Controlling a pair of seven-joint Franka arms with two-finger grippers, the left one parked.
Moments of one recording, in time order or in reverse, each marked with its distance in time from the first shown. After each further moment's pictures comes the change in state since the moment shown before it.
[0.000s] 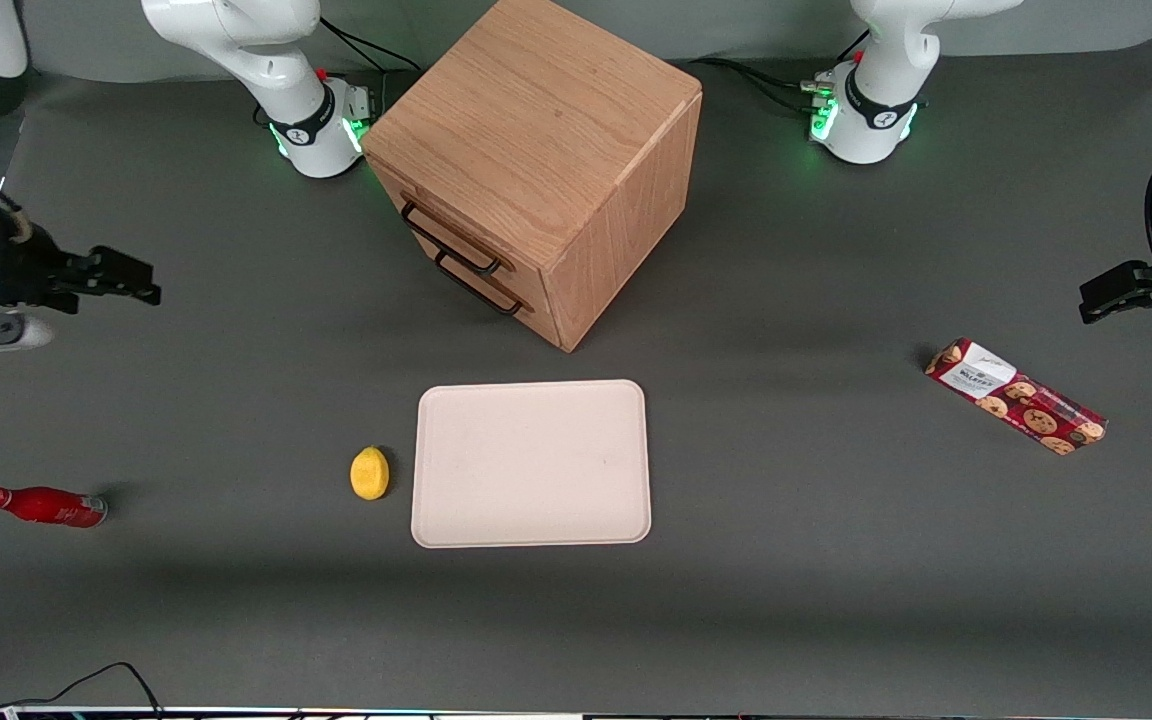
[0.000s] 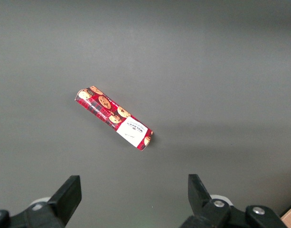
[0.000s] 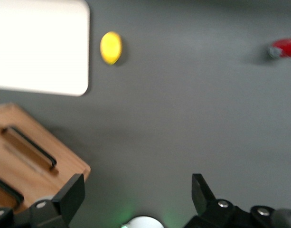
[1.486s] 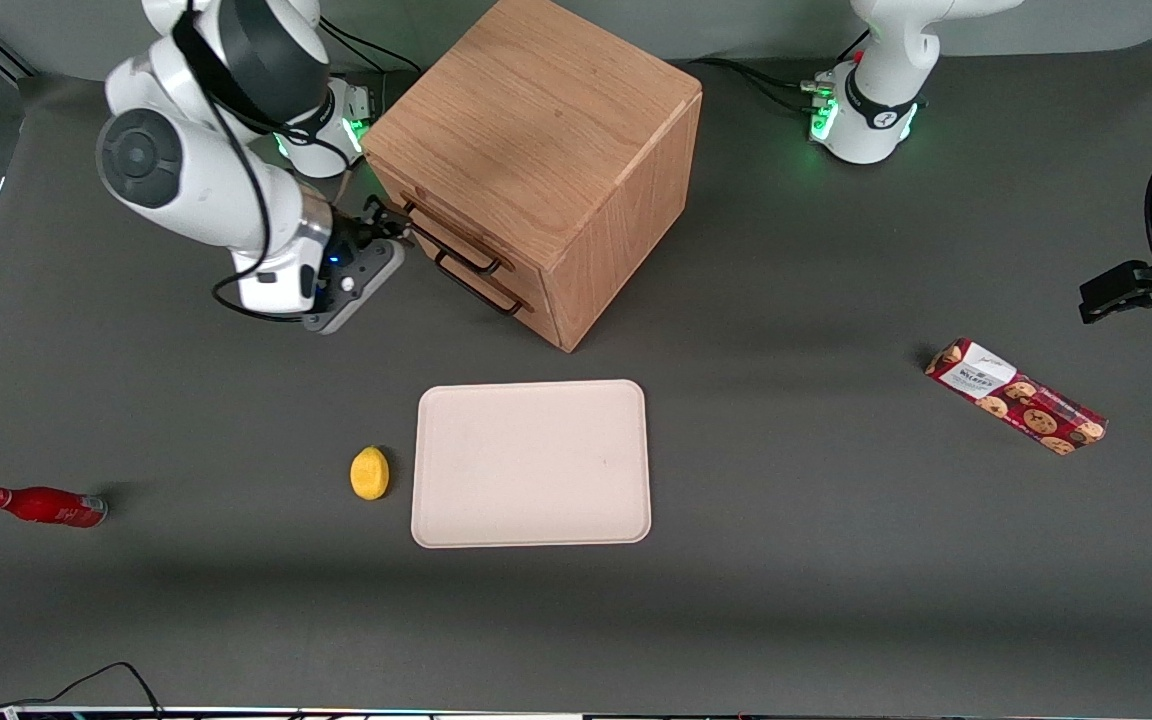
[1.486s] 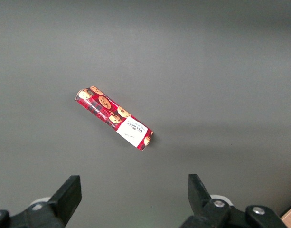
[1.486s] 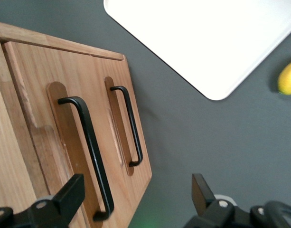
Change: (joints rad) arm -0.028 -0.035 0.408 -0.374 0.229 0.327 -0.220
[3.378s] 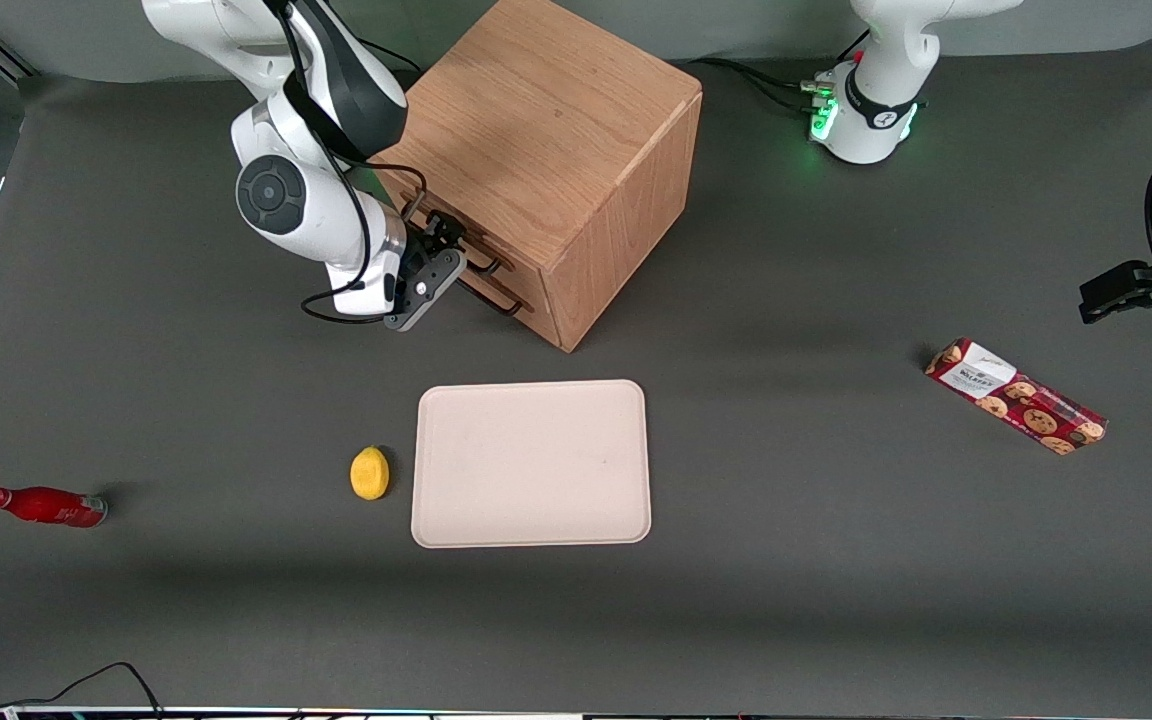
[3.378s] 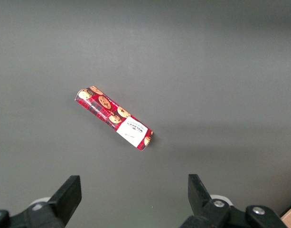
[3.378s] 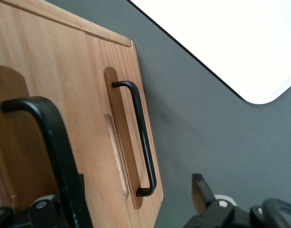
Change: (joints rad) arm 0.002 0.024 0.082 -0.236 0.035 0.255 -0.008
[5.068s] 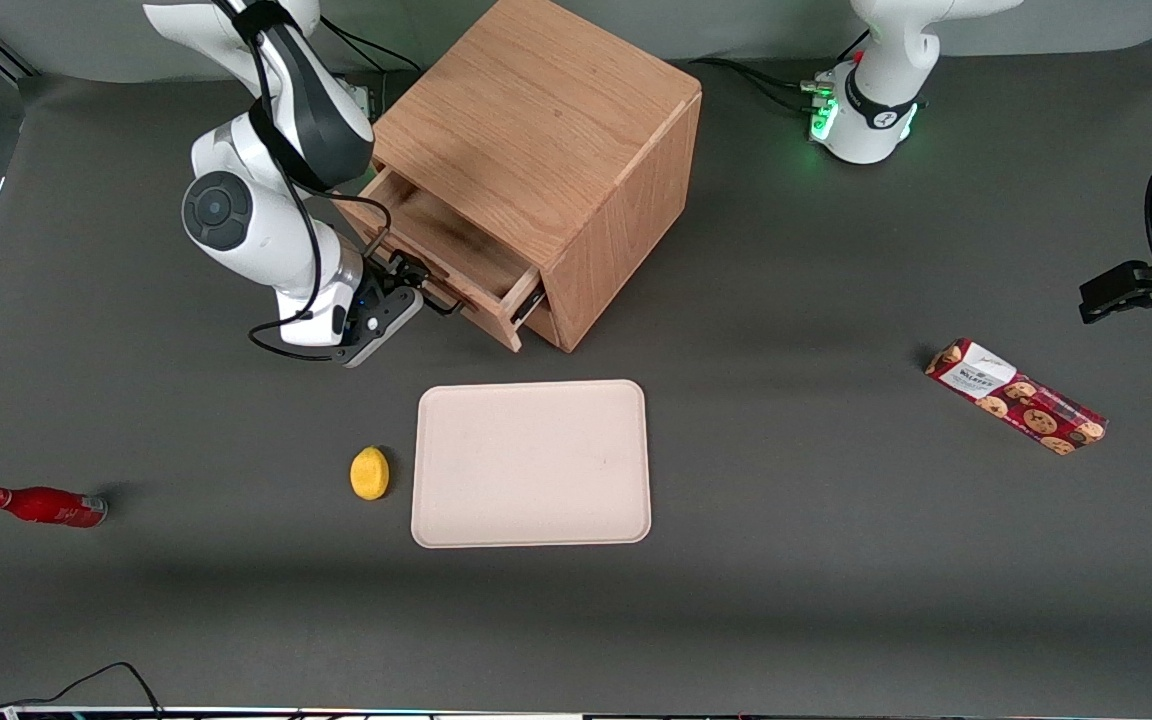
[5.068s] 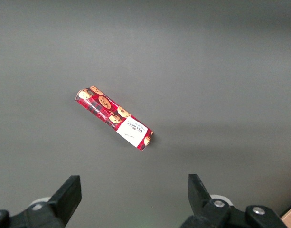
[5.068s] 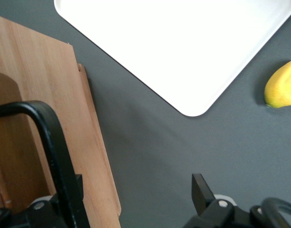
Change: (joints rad) arm -0.010 0.015 -0.096 0.020 -0.099 0.090 -0.008
